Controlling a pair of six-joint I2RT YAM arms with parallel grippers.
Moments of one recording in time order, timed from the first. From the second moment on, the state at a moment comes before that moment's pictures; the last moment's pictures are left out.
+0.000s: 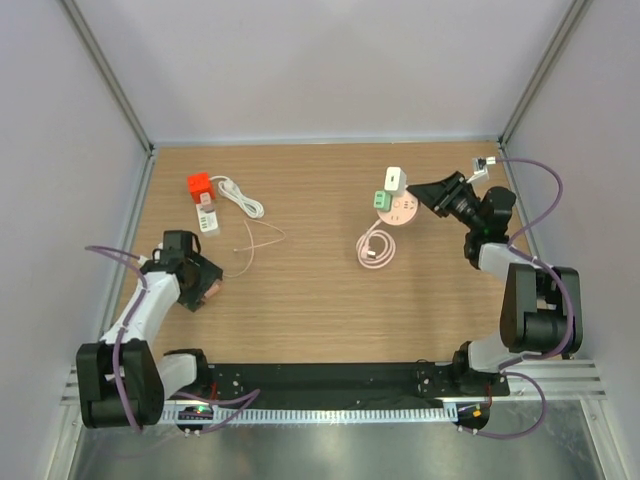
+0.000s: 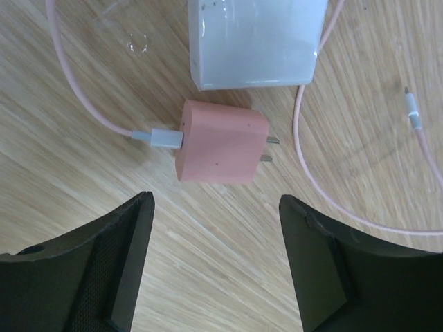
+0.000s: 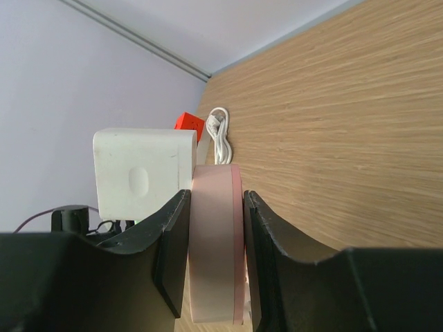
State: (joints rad) left arm 0.05 1.14 0.62 -0.65 -0.10 -0.95; right arm -0.13 1.49 0.67 0.83 -0.79 0.94
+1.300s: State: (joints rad) left arm -0.61 1.35 0.88 0.02 0.24 -0.80; right arm 0.05 1.61 0.69 0.73 -0.84 0.83
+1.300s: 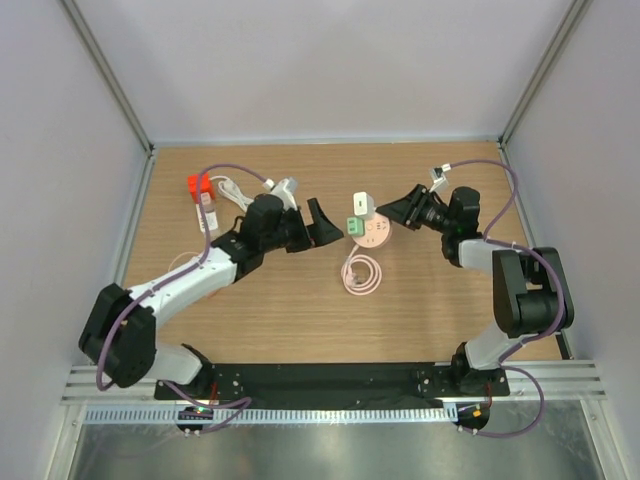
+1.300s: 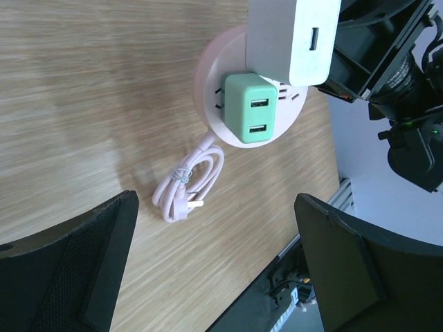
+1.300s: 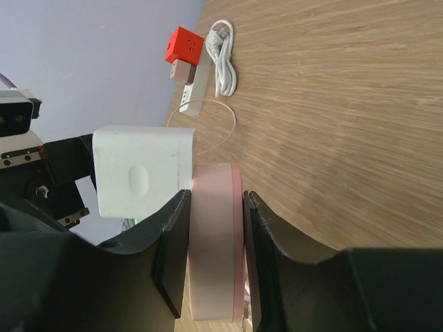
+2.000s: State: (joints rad) left arm -0.78 1.66 1.13 0.02 -0.06 -0.75; right arm 0.06 1.63 0.70 0.72 -0.83 0.83
